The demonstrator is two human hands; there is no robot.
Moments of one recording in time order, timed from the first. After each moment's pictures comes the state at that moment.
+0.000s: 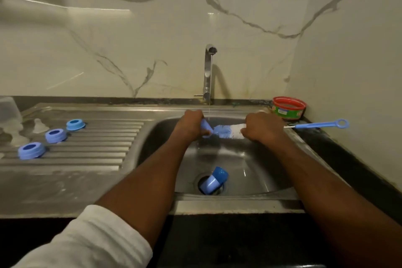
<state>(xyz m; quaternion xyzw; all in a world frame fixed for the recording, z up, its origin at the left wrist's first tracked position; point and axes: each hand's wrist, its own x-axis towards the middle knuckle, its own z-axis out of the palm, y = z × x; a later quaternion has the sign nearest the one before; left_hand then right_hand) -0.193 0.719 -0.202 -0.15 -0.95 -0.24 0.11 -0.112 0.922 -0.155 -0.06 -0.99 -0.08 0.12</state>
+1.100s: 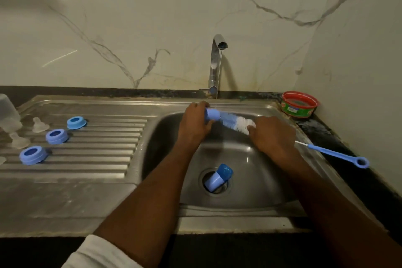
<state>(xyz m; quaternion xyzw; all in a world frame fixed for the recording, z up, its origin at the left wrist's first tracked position) -0.180 0.719 -0.188 -0.11 -0.93 -0.31 0.17 -0.111 0.914 -0.164 -0.13 -0.98 0.01 0.15</state>
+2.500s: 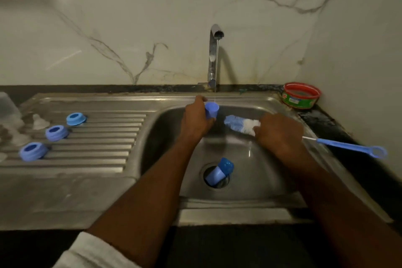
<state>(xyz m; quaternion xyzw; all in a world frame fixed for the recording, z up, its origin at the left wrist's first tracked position) -0.179 0.727 -0.202 -0.10 -0.90 -0.39 0.15 -0.084 0.919 -0.157 -0.14 -0.99 -0.01 0.08</state>
